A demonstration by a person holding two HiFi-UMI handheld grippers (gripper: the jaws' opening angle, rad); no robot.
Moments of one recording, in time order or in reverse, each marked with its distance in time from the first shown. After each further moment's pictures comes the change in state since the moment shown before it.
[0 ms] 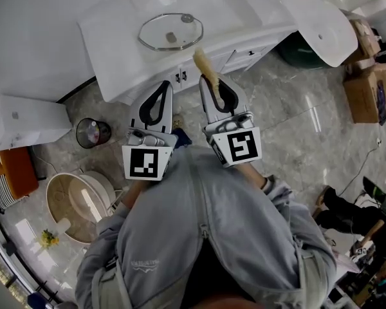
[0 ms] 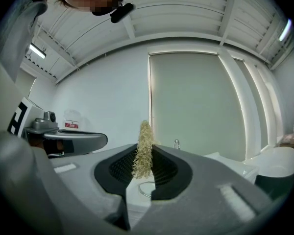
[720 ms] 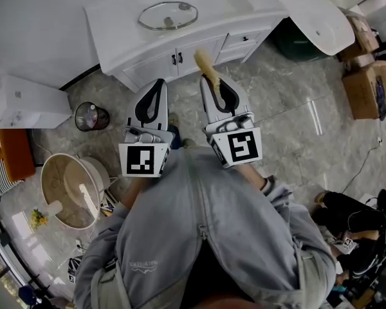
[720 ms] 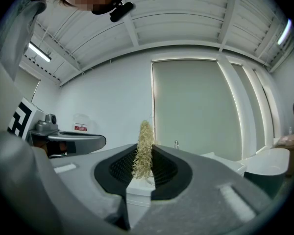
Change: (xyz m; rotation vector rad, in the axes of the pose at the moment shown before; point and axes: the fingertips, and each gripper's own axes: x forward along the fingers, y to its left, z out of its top) left arm -0.102 -0.080 0.018 0.018 -0.019 0.068; right arm -0.131 0.040 0.020 -0.002 -0.029 0.017
